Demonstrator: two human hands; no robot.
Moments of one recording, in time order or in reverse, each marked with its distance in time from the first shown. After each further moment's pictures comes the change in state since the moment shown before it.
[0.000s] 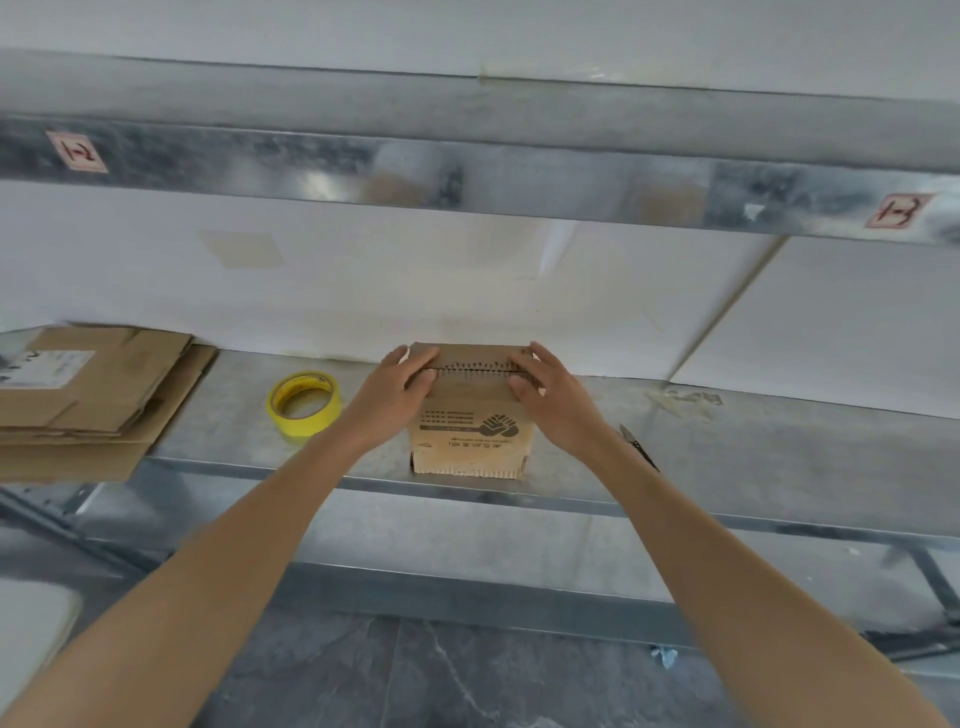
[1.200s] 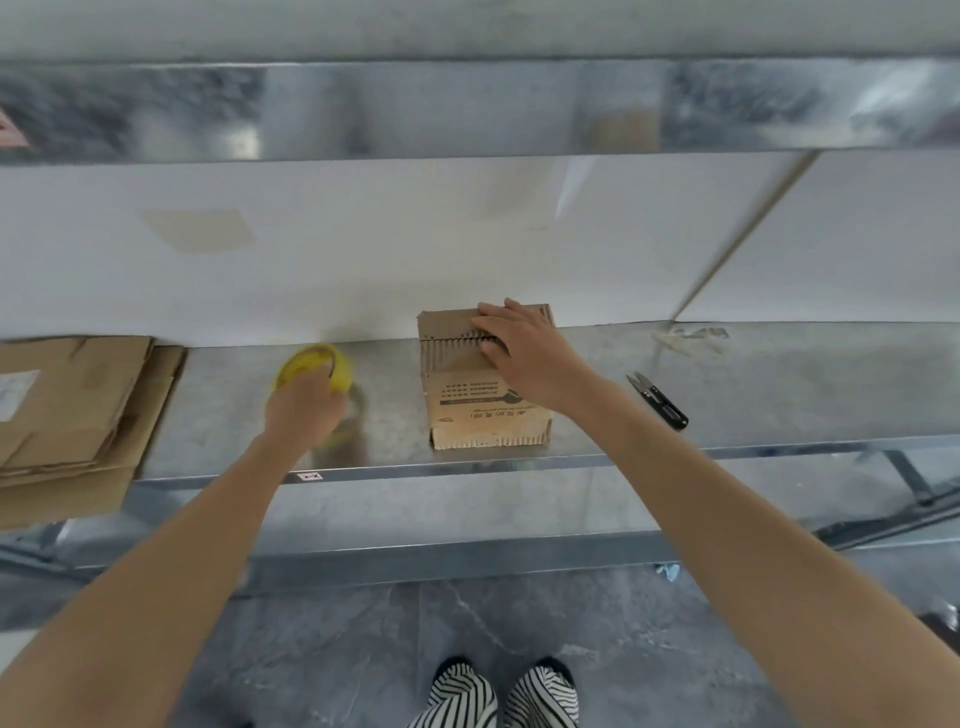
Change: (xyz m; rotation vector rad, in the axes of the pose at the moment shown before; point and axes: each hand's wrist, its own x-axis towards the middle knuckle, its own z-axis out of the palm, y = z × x) left_hand 0.019 -0.118 -0.033 0.361 0.071 -0.209; right_hand 0.024 -0.050 0.030 -0.345 -0.050 -0.071
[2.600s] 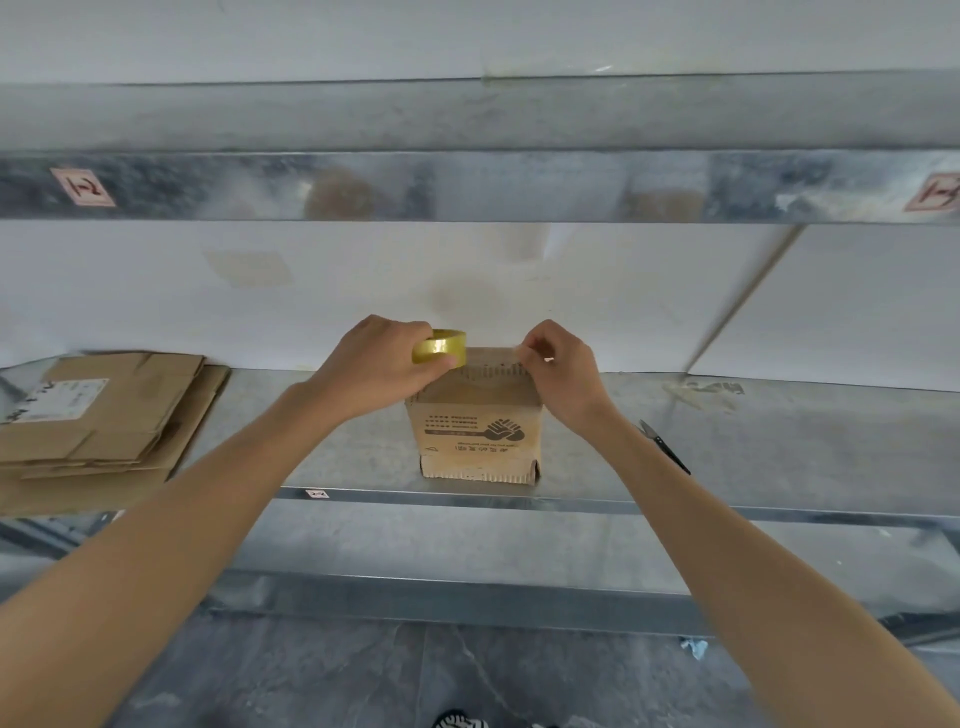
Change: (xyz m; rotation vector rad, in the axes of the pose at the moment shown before) left_hand -0.041 0.127 -0.088 0.106 0.076 0.511; right_hand -0.008 0.025 -0.021 0.644 0.345 0.101
